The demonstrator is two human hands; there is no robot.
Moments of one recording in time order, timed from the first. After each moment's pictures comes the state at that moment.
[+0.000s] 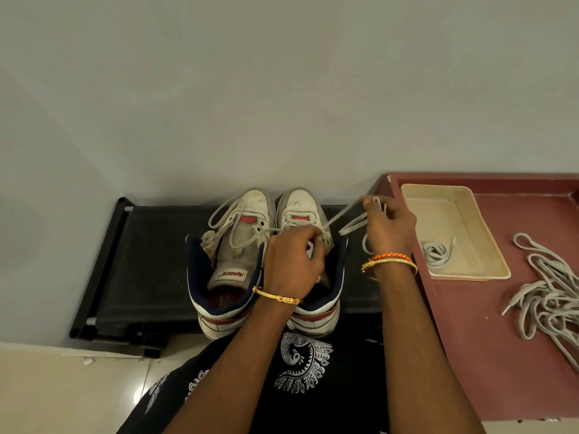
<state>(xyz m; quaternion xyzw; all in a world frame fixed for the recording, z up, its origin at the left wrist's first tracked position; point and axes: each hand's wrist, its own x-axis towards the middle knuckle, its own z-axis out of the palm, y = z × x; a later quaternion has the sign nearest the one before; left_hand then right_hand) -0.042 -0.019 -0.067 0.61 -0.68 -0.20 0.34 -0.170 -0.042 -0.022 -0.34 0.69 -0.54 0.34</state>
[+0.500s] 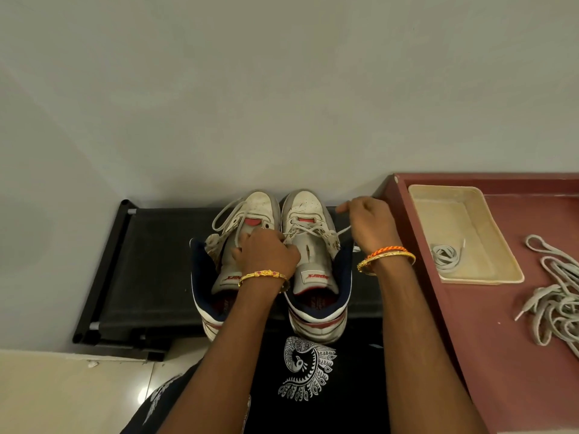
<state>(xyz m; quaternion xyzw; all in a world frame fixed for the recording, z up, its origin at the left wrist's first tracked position) -0.010 -0.036 -0.056 0.78 -0.56 -0.24 0.14 -0.154 -0.056 -0.013 -0.48 0.70 -0.36 0.38</state>
